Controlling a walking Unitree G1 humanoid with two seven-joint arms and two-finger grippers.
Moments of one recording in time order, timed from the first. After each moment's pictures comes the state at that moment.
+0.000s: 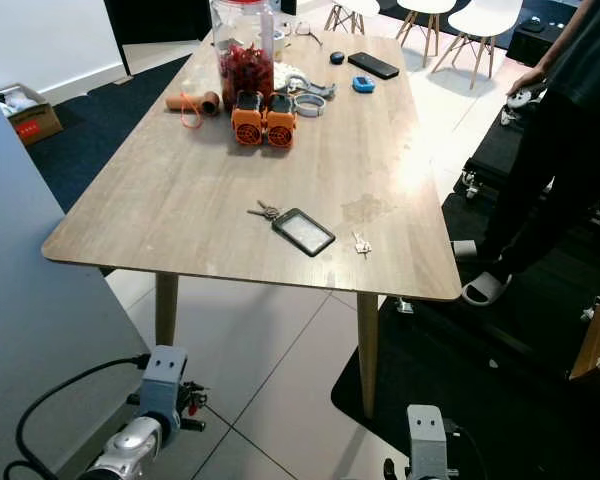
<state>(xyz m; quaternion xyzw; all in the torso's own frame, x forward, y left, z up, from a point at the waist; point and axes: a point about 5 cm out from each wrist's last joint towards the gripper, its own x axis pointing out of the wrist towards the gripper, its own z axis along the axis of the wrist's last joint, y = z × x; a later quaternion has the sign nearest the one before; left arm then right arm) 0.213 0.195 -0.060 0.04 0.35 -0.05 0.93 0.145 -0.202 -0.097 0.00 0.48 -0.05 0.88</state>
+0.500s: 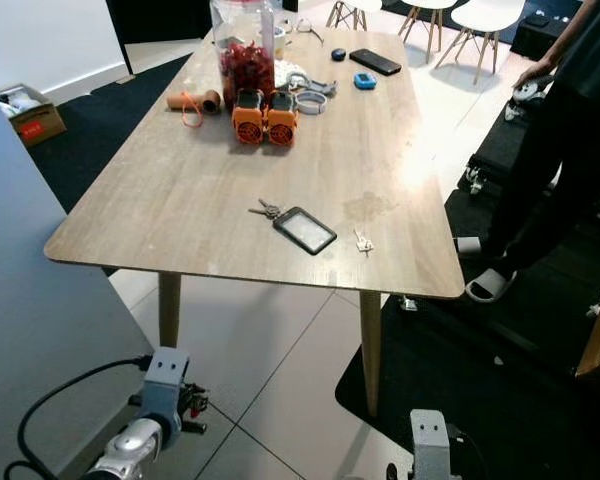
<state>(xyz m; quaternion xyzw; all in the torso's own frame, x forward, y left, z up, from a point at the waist) 0.210 0.193 -0.062 0.05 0.36 -0.07 0.93 0.133 -0.206 -0.100 0.00 0.48 -0.07 0.87</state>
